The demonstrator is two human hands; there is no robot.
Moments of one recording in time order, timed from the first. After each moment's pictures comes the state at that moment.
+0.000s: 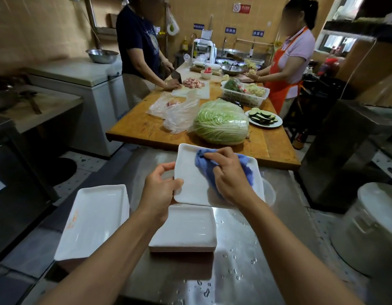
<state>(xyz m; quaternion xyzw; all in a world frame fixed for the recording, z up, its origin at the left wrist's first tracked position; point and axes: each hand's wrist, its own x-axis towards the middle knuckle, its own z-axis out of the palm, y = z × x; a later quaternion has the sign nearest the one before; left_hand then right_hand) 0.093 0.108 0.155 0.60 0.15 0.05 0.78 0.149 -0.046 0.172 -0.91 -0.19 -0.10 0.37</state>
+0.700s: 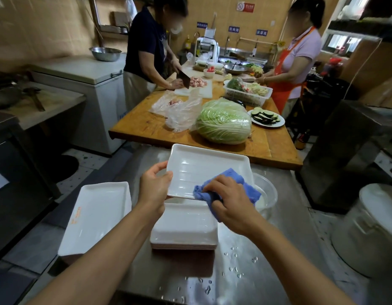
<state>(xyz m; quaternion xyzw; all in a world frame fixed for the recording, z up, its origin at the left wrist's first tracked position) 0.108 0.118 0.140 0.61 0.21 0.13 0.75 0.110 -0.064 0.147 -0.91 -0.28 -0.05 0.29</state>
